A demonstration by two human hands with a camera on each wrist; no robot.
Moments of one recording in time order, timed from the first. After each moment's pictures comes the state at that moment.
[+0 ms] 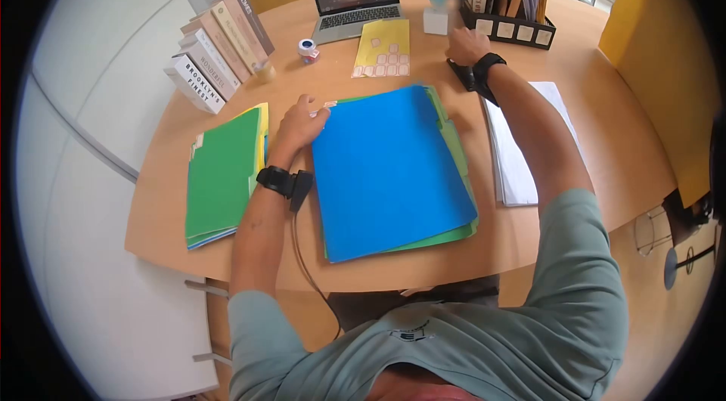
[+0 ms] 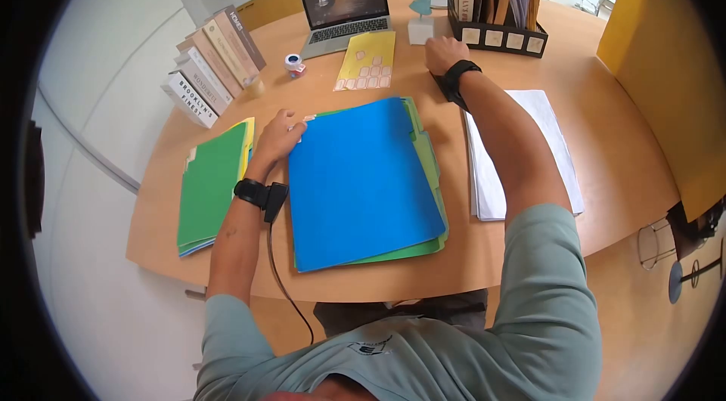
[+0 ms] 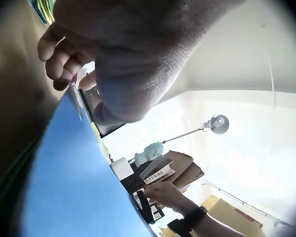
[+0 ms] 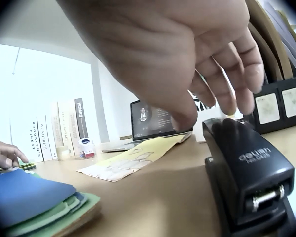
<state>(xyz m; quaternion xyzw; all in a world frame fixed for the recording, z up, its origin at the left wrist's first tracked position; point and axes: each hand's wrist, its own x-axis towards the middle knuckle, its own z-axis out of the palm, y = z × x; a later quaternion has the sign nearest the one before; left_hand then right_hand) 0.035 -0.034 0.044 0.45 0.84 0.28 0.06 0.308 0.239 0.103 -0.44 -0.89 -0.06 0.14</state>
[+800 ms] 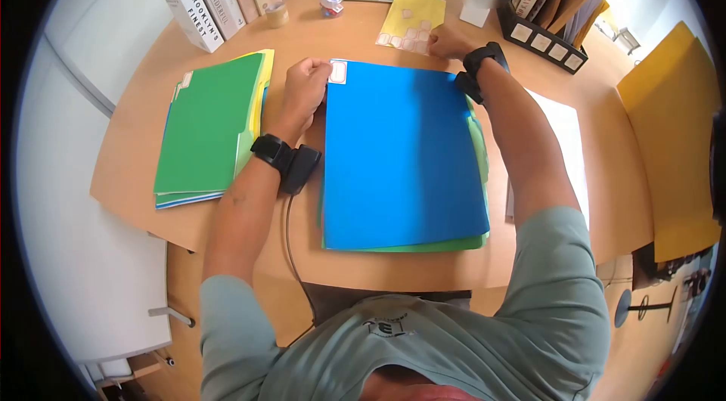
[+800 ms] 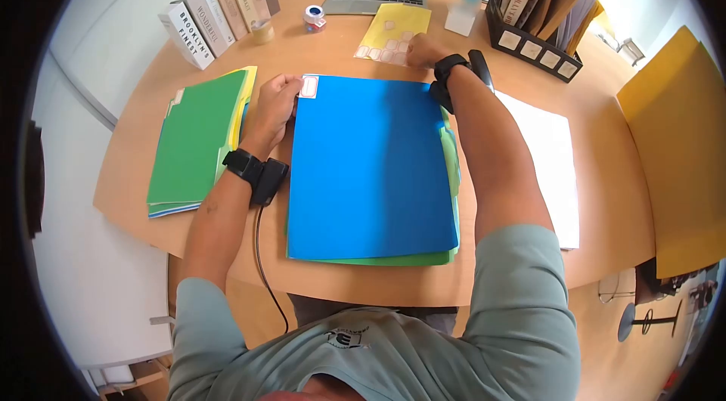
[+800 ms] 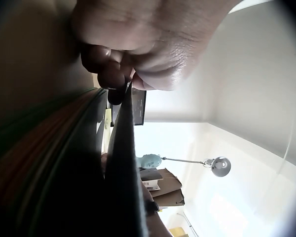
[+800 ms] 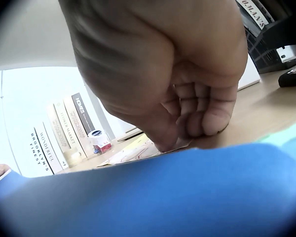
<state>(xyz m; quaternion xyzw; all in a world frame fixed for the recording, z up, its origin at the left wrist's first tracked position) 0.049 -0.047 0.032 0.33 0.63 0.66 0.24 0.199 0.270 0.046 -0.28 -0.94 0.16 0.05</state>
